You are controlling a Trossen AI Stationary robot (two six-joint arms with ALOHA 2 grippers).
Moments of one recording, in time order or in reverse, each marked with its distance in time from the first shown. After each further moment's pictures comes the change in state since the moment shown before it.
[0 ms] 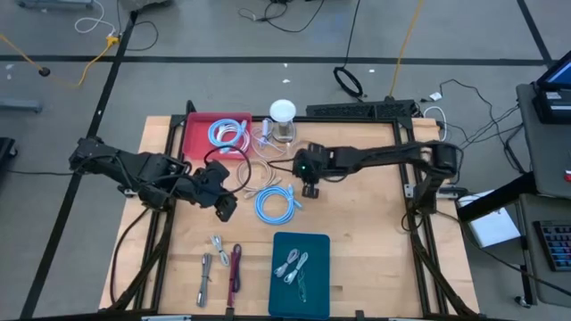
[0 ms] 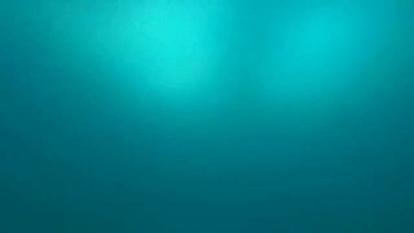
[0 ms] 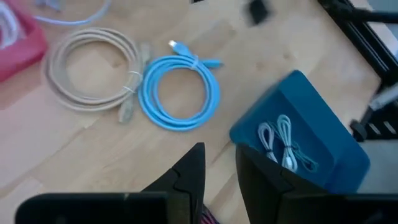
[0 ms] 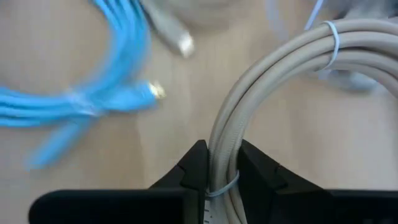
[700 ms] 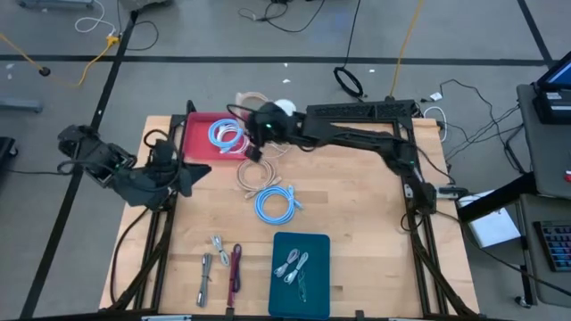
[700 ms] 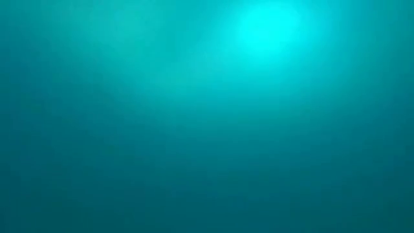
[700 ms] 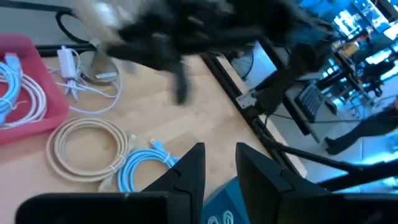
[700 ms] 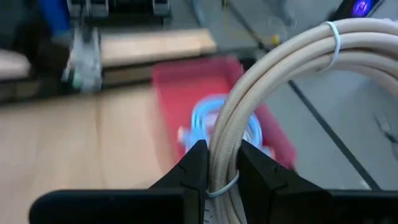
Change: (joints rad) left arm -0.267 -0.269 0.000 -0.006 -0.575 -0.269; right arm -0.078 0.387 0.870 0.048 -0.013 0.063
